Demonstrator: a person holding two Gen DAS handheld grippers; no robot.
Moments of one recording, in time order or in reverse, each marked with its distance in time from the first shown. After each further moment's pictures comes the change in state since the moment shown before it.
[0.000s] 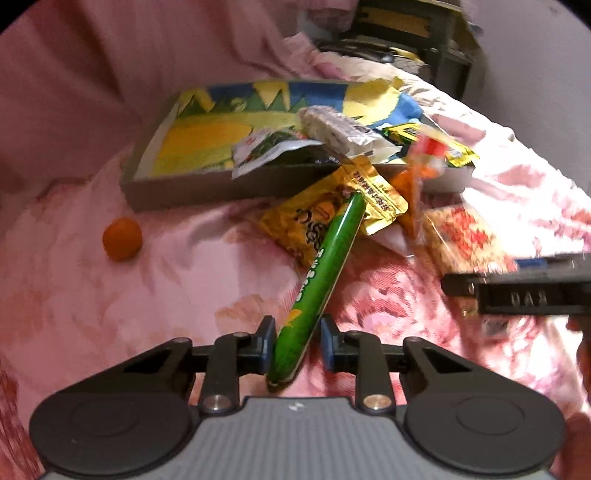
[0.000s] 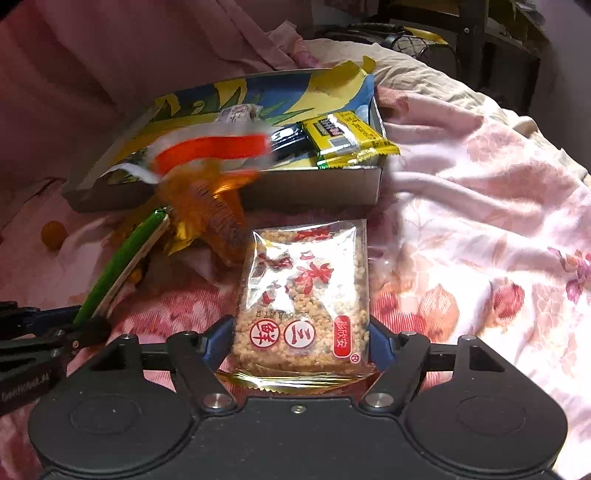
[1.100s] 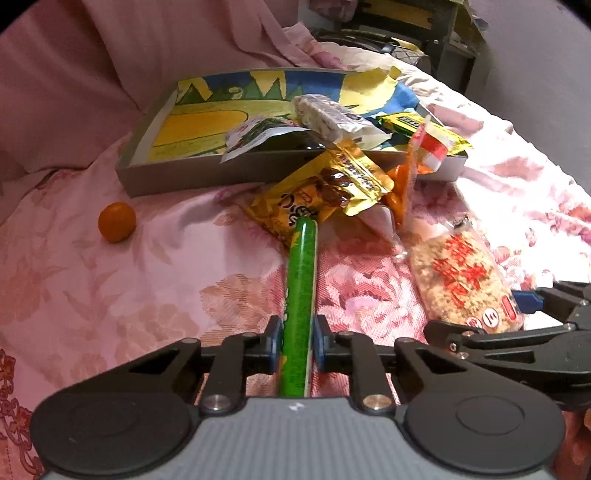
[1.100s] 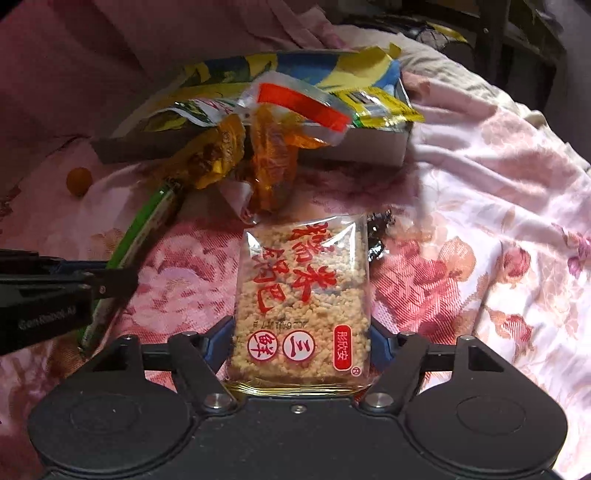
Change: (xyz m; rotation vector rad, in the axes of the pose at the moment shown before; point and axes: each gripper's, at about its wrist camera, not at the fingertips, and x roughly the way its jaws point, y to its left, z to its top) left arm -0.003 -0.014 -0.004 0.015 0.025 0.016; right arm -0.012 0.018 -0.034 -0.082 0.024 0.004
